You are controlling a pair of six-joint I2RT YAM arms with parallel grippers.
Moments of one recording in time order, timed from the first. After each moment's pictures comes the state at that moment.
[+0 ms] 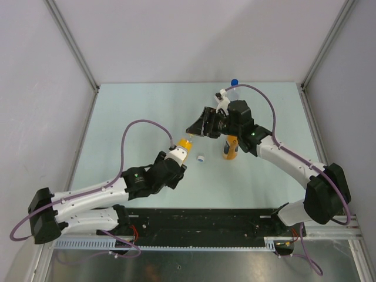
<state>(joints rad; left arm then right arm) -1.09 1.02 0.72 -0.54 -0.51 -0.28 0.61 1.43 1.10 0.01 -0.44 0.76</state>
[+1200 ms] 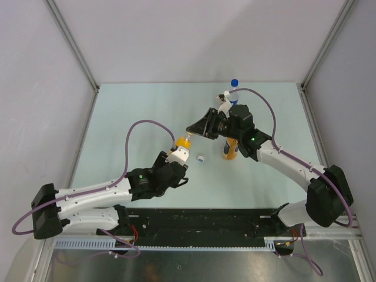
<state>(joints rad) -1.16 1.07 0.74 -0.55 -0.67 -0.31 0.64 1.40 1.03 0.17 -0.42 0.93</state>
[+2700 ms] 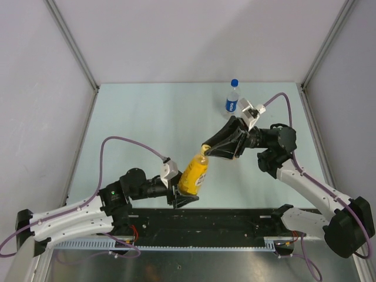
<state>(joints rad) -1.13 0.62 0.46 0.07 0.23 -0.24 0.56 1.11 0.80 0.95 -1.04 0.87</state>
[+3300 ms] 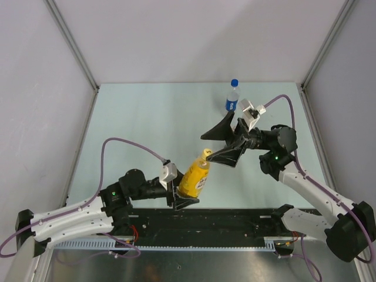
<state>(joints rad) -1.13 0.62 0.43 0.14 0.35 -0.23 0.56 1.08 0.79 0.90 -1.03 0.82</state>
